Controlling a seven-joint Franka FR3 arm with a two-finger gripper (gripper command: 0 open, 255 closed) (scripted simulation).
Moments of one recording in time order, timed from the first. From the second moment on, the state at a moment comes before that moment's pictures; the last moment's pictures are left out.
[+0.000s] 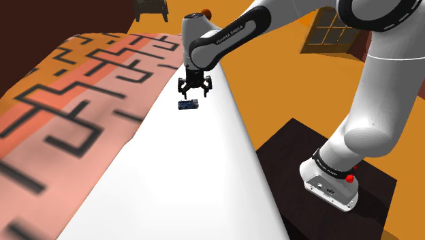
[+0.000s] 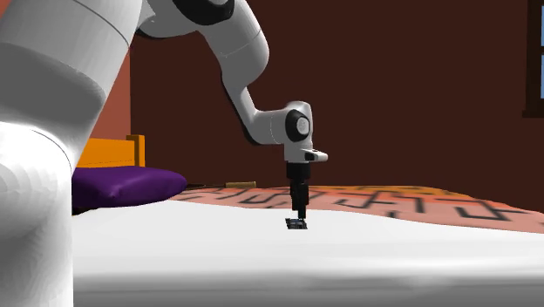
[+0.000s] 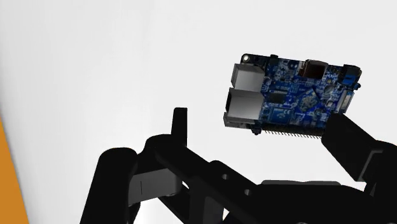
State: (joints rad) arm 0.08 0.34 0.26 -1.93 -0.11 2.26 0.90
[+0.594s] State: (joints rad) arm 0.08 0.37 0.25 -1.94 -0.13 2.30 0.91
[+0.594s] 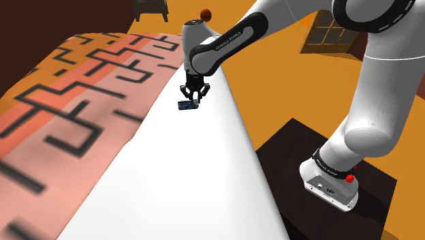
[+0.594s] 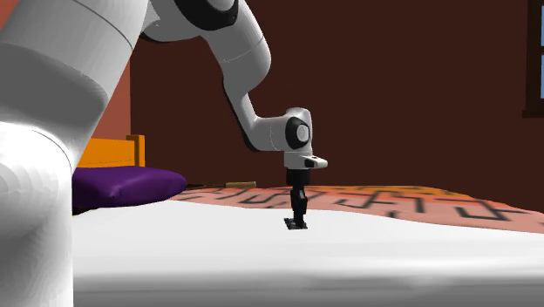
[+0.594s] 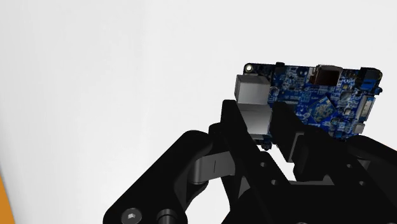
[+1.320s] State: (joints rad) arm 0.07 0.33 0.26 -1.92 -0.11 2.24 0.90
